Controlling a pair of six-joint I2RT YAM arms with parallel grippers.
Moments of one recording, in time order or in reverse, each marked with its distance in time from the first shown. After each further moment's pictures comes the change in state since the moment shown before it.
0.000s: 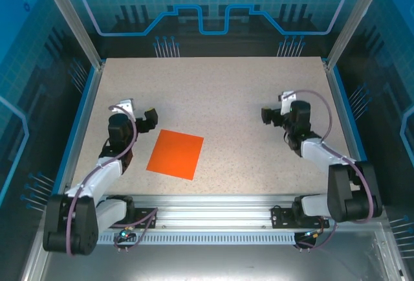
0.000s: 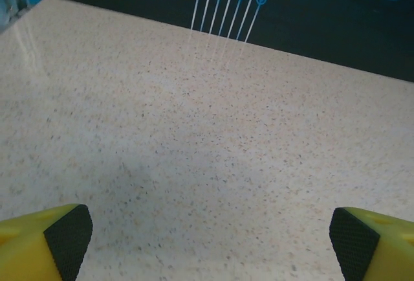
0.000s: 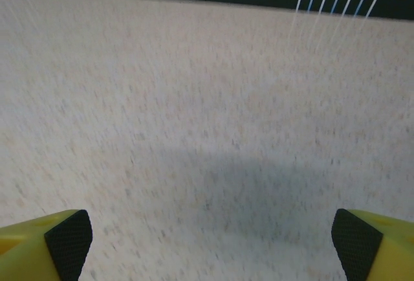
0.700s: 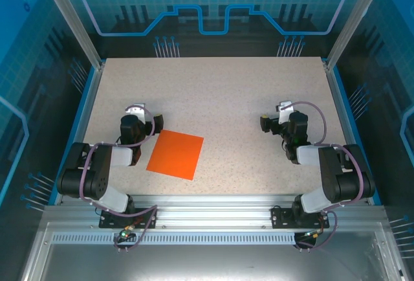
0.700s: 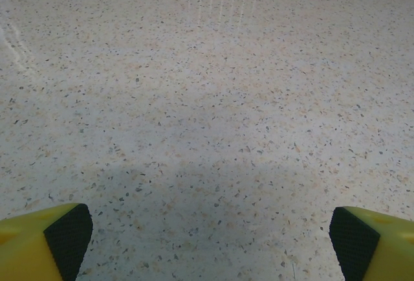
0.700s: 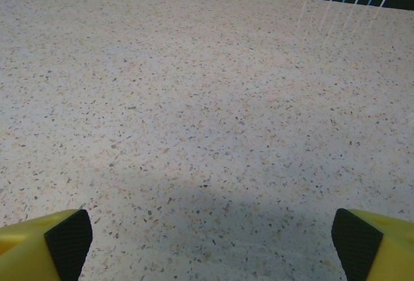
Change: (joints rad) left arm -0.006 0.478 -0.060 0.492 -0.006 0.189; right arm -0.021 0.181 -0.215 0.453 -0.034 -0.072
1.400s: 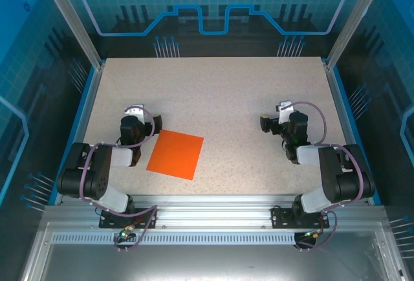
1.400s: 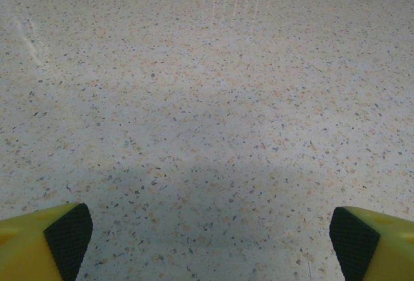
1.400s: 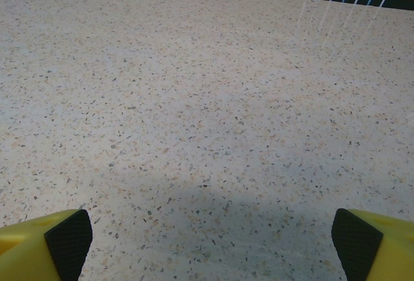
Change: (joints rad) left arm 0.000 0.000 -0.011 0.005 -0.041 -0.003; right arm 0.000 0.000 0.000 0.000 0.003 0.000
